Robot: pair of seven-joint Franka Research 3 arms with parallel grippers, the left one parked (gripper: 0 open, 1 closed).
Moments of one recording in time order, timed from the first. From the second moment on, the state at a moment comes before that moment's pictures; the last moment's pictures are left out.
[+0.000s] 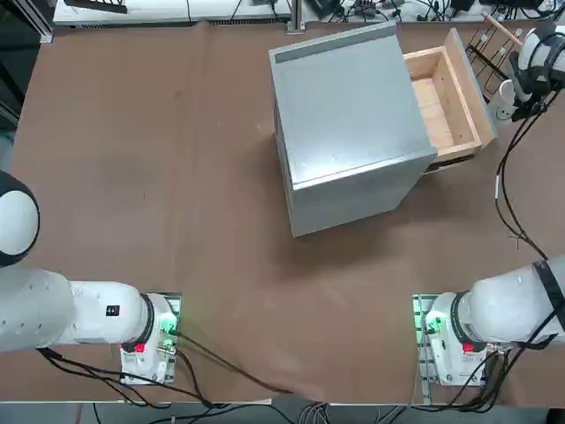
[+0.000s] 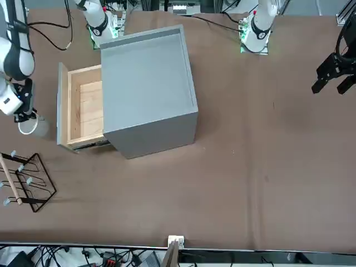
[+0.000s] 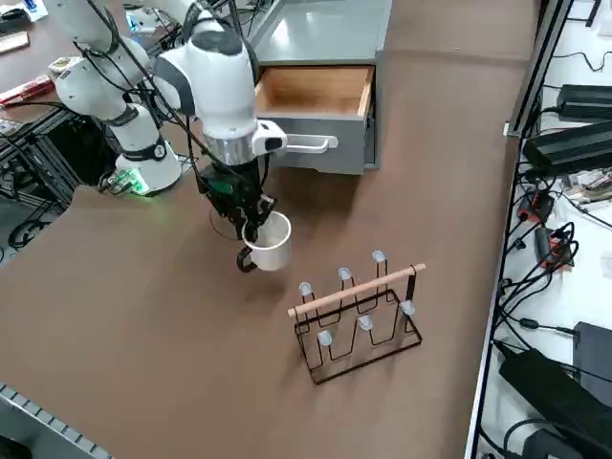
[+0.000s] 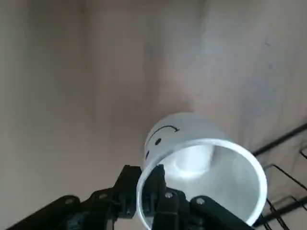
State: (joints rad) arm -0.03 0.15 -0.34 -2.14 -0.16 2.28 -1.99
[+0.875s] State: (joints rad) arm -0.05 0.29 -0.34 -2.16 -0.16 2.48 -2.05
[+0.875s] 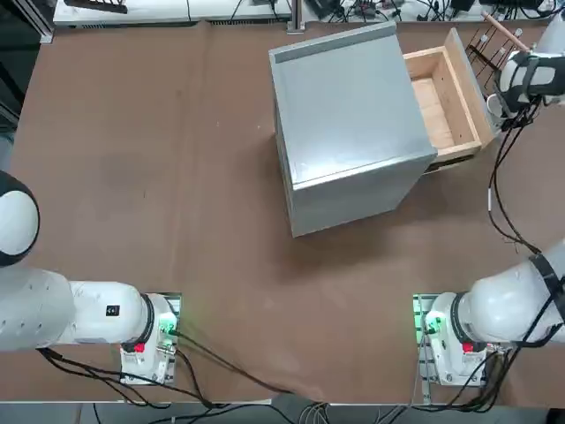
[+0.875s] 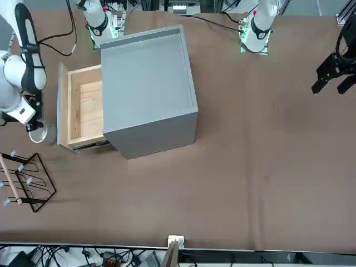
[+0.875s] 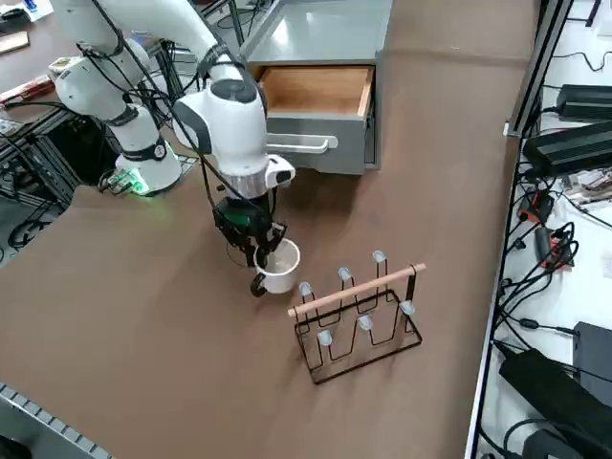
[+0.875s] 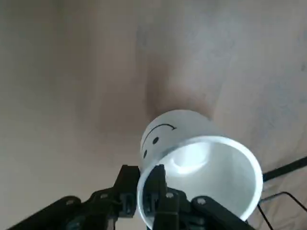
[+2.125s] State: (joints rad) arm -0.05 0.27 -0.32 -2.10 -0.08 2.36 -2.05
